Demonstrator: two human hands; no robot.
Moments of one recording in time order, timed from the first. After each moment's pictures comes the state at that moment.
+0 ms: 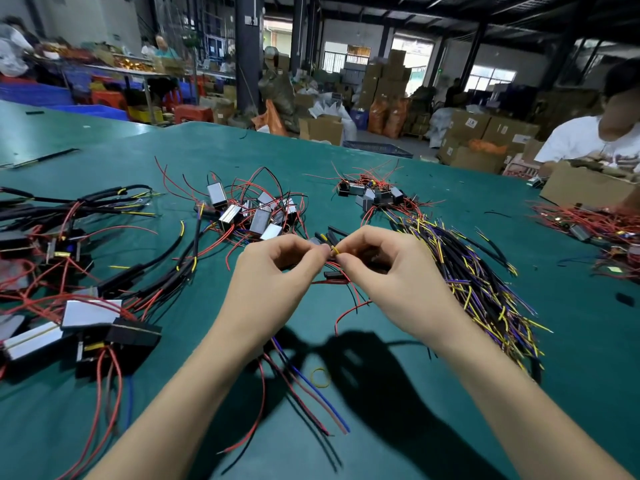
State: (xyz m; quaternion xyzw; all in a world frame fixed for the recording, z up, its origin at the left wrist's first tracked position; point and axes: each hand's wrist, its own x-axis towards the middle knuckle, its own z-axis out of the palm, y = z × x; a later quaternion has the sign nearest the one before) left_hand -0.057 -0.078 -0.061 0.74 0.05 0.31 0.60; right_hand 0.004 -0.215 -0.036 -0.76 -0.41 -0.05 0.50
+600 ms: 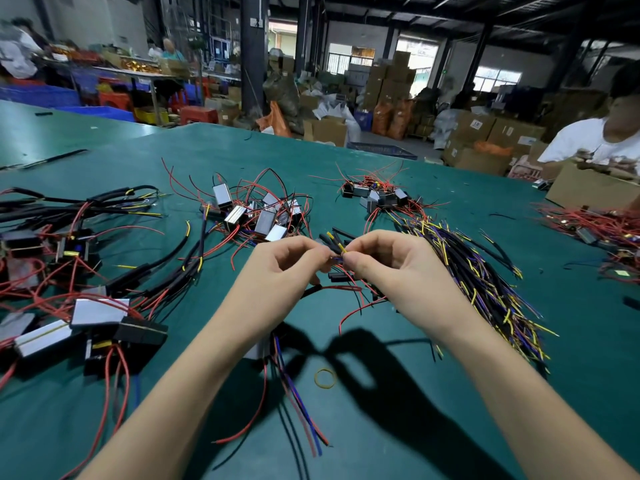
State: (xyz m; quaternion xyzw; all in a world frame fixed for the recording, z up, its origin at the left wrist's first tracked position) left_hand -0.064 -0.075 -0.051 0.75 0.02 0.24 0.62; right_hand 0.005 -0.217 -0.033 -0.72 -0.35 0.07 0.60
